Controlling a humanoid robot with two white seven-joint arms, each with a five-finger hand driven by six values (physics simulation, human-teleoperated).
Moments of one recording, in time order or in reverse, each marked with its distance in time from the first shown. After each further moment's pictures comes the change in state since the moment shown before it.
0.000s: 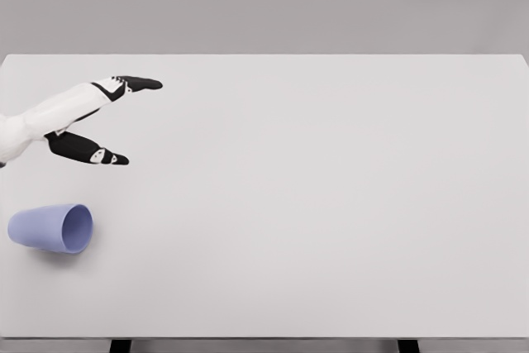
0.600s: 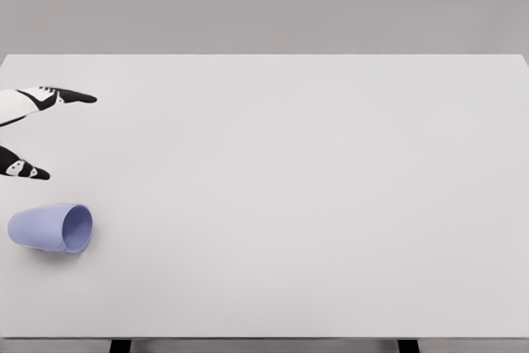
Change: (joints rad) left arm 0.064 0.514 -0.126 -0.054 0.218 -0.033 0.149; right arm 0.000 0.000 0.000 0.000 0.000 0.000 0.000
